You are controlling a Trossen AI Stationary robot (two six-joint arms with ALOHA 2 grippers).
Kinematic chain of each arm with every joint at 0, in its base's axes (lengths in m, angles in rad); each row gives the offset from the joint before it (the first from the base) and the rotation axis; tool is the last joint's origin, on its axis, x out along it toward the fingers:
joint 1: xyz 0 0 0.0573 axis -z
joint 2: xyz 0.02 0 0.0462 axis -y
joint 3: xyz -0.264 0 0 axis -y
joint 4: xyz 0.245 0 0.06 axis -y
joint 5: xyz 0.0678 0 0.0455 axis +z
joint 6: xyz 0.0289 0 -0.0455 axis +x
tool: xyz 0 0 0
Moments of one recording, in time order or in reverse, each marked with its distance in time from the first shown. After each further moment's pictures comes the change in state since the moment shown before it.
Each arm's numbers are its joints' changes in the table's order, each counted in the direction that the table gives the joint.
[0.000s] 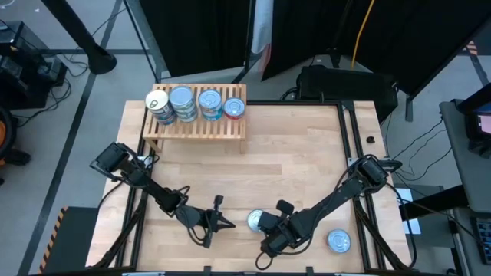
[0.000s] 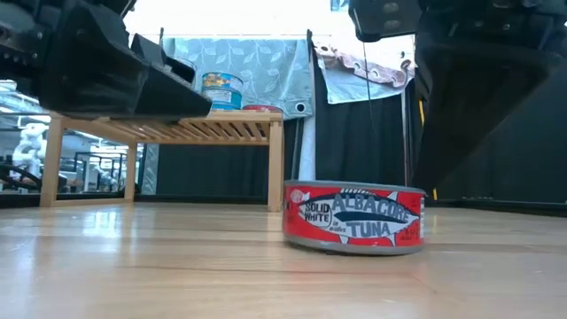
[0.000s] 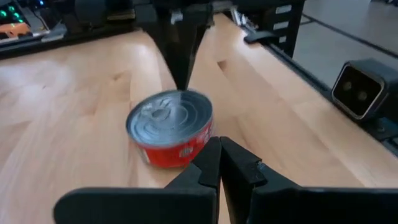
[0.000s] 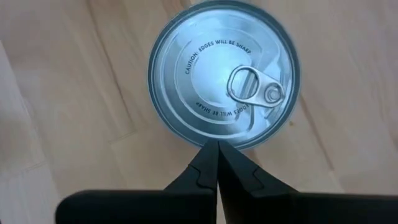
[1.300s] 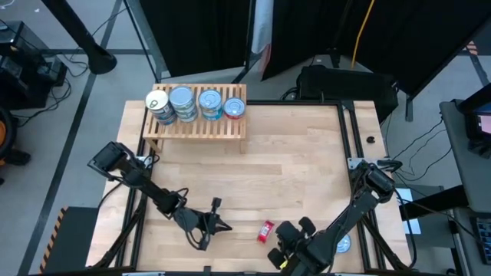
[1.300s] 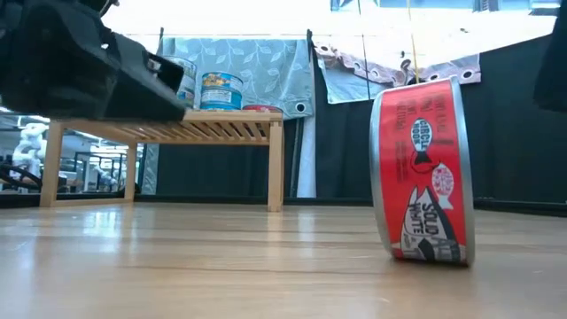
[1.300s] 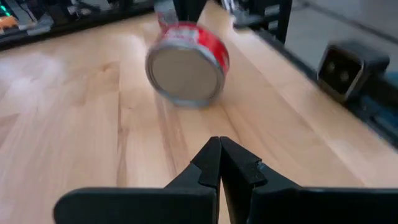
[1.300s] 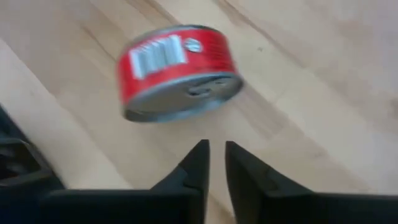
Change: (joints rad) left arm 0.033 0.023 0.002 -0.076 0.004 -0.006; right arm -0.191 -0.018 0.169 -0.299 -0.174 0.635
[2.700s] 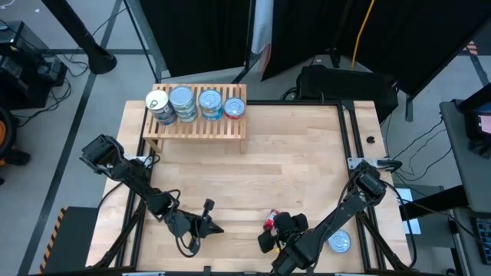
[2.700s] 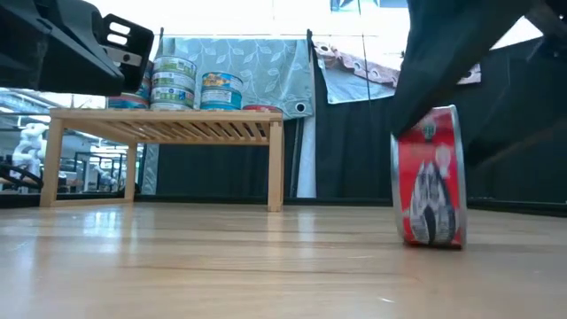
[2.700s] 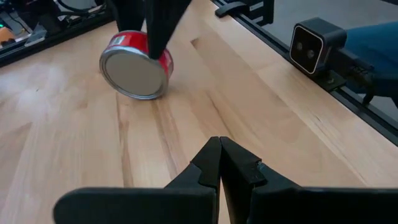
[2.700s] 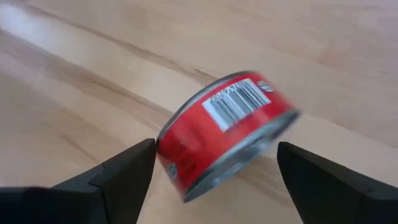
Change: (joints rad) left arm 0.079 0.142 0.000 -0.237 0.049 0.052; right arm 0.054 -0.078 -0.004 -0.004 -0.185 0.284
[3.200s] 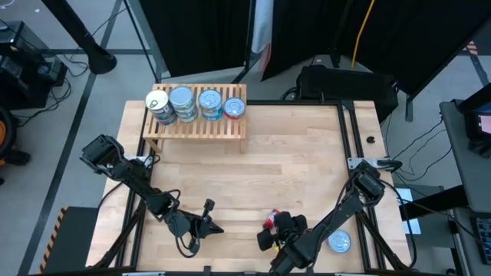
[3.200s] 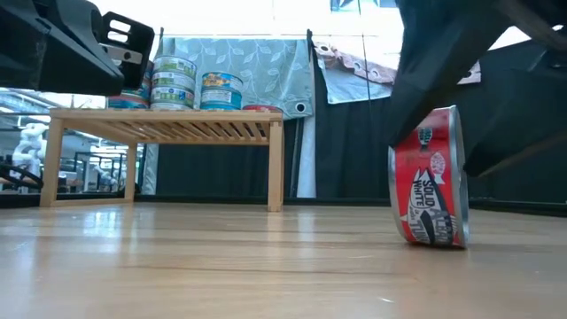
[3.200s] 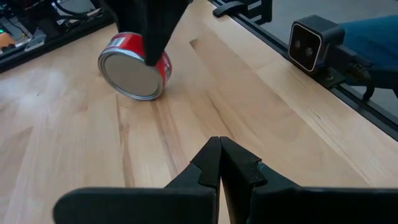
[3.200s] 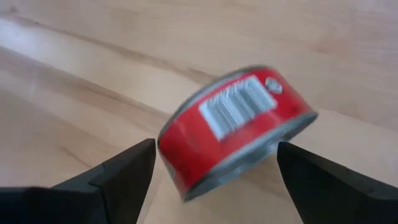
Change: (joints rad) left arm 0.000 0.000 0.000 0.001 -0.004 0.026; right arm 0.010 -0.015 0.000 0.006 -0.002 0.075
